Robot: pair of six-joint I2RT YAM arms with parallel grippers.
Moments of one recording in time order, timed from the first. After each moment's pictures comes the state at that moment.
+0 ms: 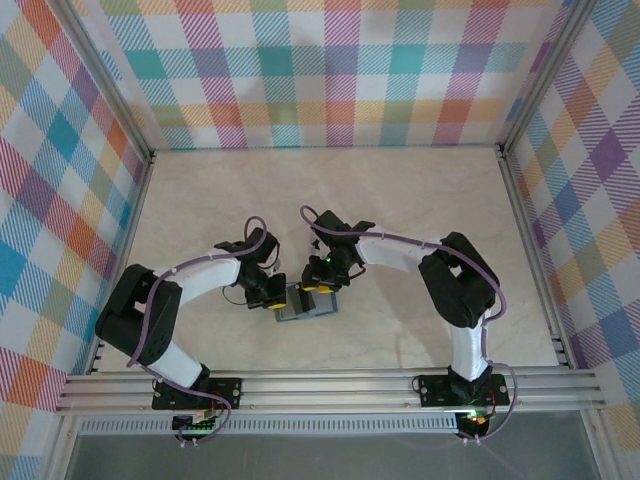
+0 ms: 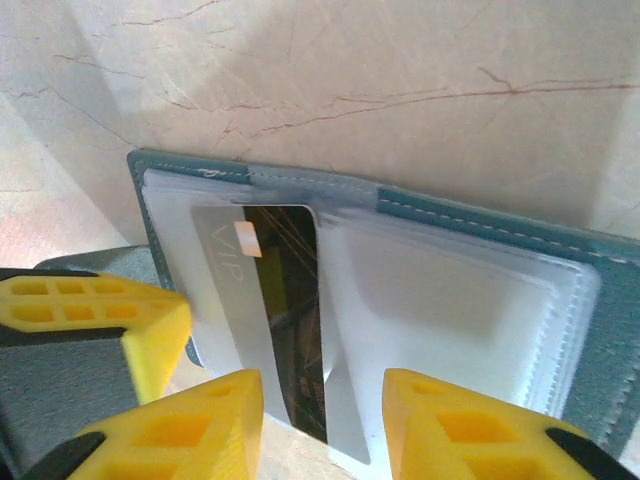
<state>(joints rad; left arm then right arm) -0.49 1.56 0.84 -0.67 0.34 -0.63 0.79 1.93 1.30 -0.61 -0.45 0.76</state>
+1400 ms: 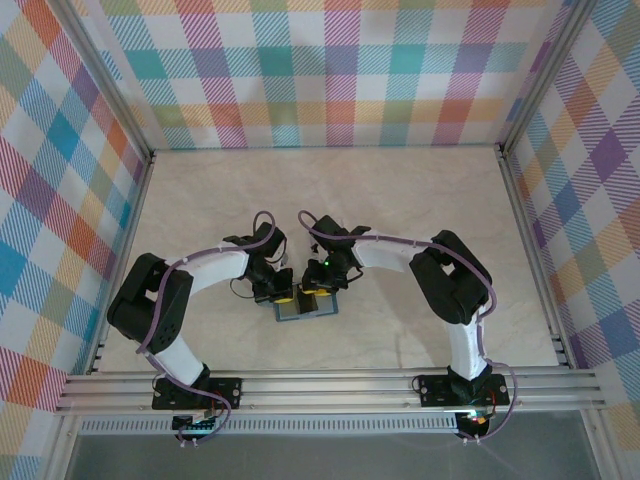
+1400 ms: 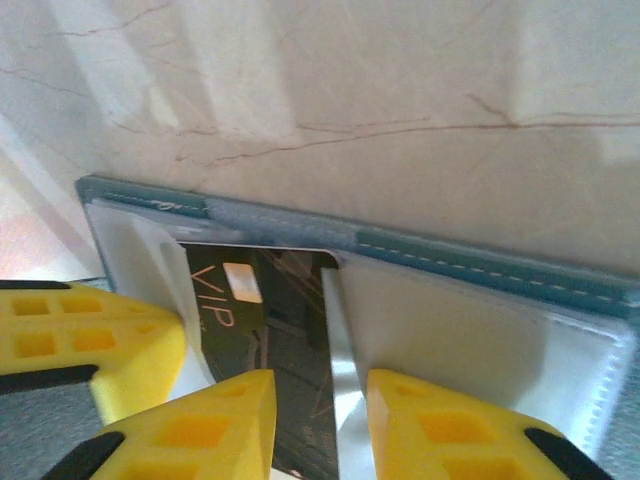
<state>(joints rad) -0.50 1.65 0.90 -0.63 0.35 -0.60 0.79 1.98 1.28 -0.55 -0.44 0.76</state>
